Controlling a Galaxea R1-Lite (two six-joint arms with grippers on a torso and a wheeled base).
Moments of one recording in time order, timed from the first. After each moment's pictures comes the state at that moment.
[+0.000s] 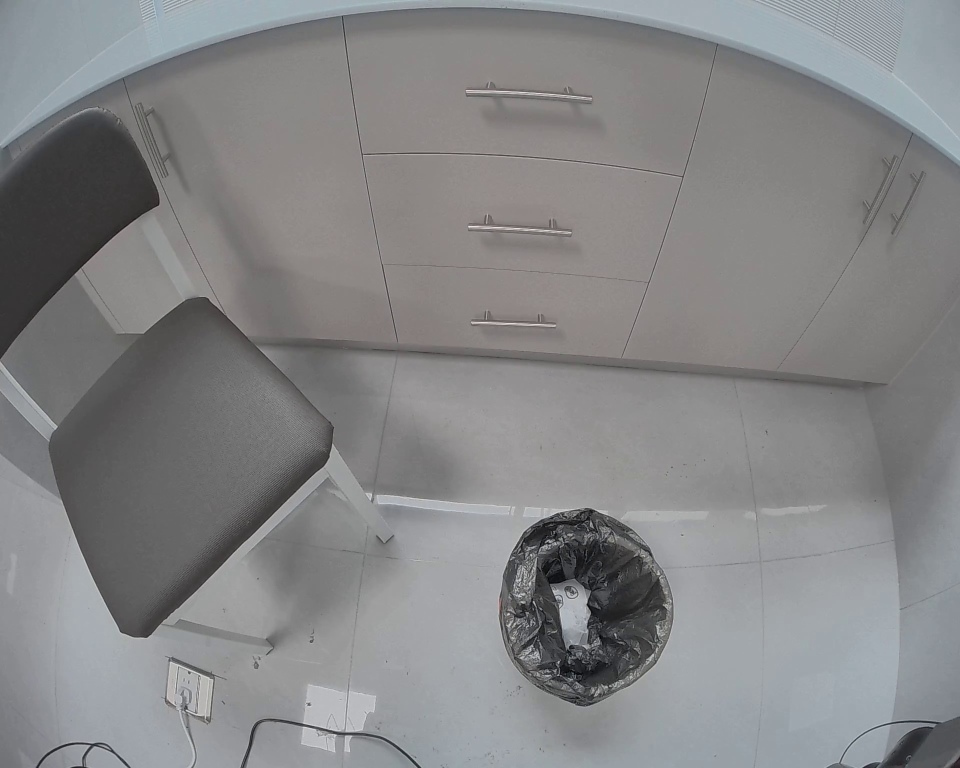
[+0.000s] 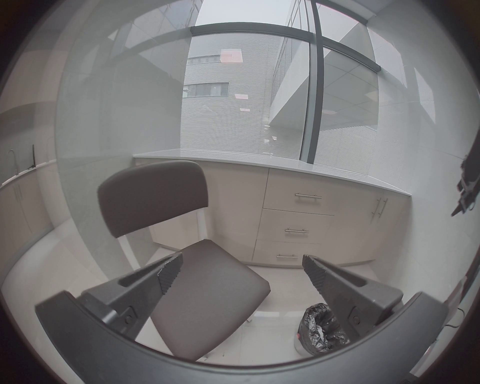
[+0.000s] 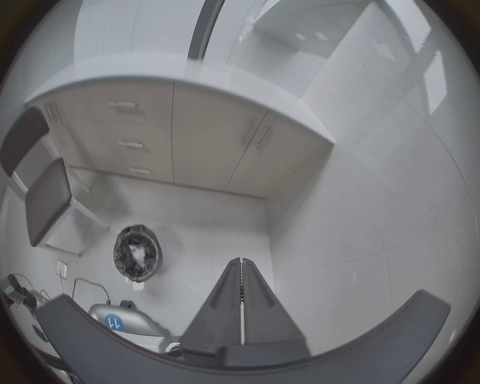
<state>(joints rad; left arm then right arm) -0.20 0.53 -0.68 0.06 0.14 -0.07 0.31 1.08 -2.00 1.53 -0.66 0.09</state>
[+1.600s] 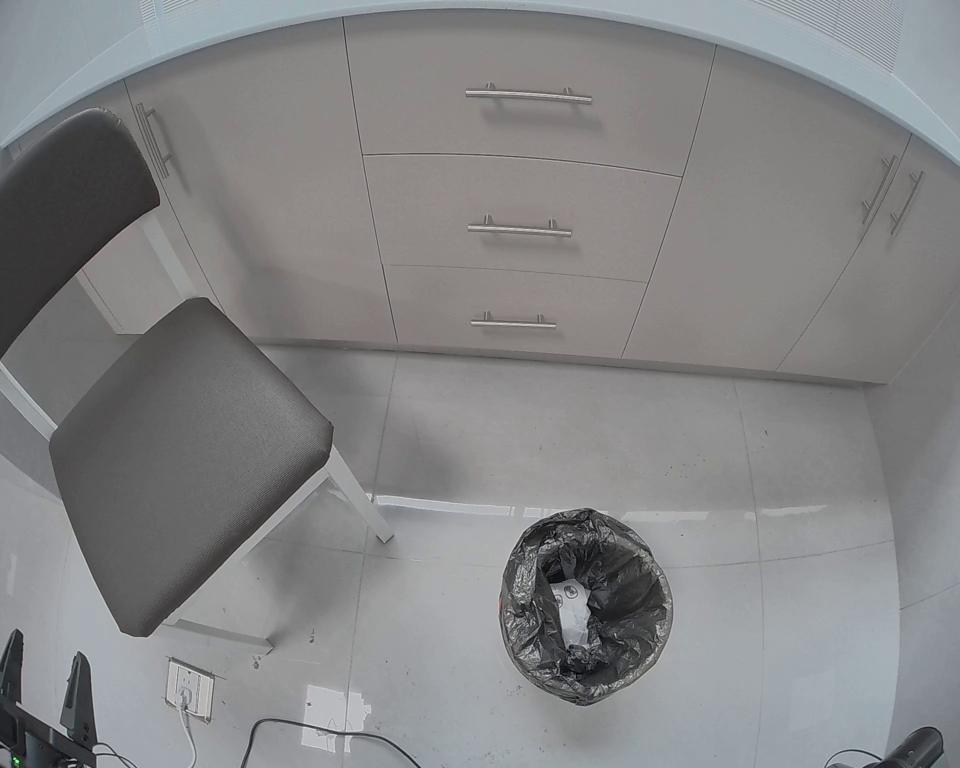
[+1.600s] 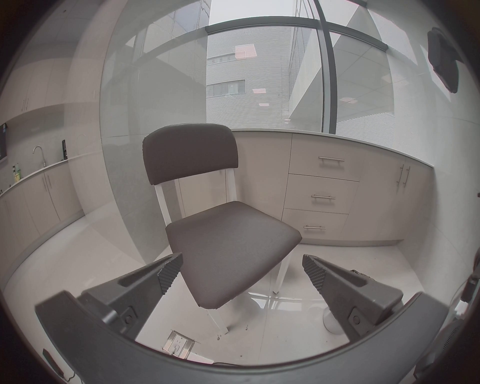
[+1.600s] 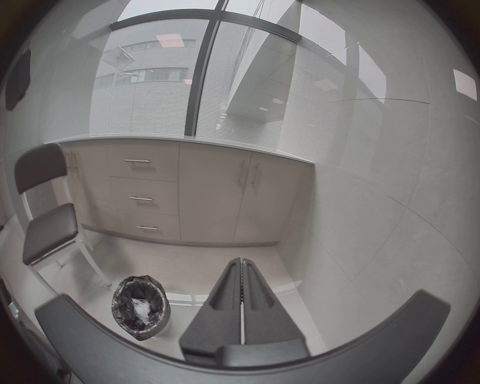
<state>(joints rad) 0.00 0.02 -0.02 -0.05 0.11 -0.07 0.09 0.10 -0.57 0.39 -0.43 -0.08</state>
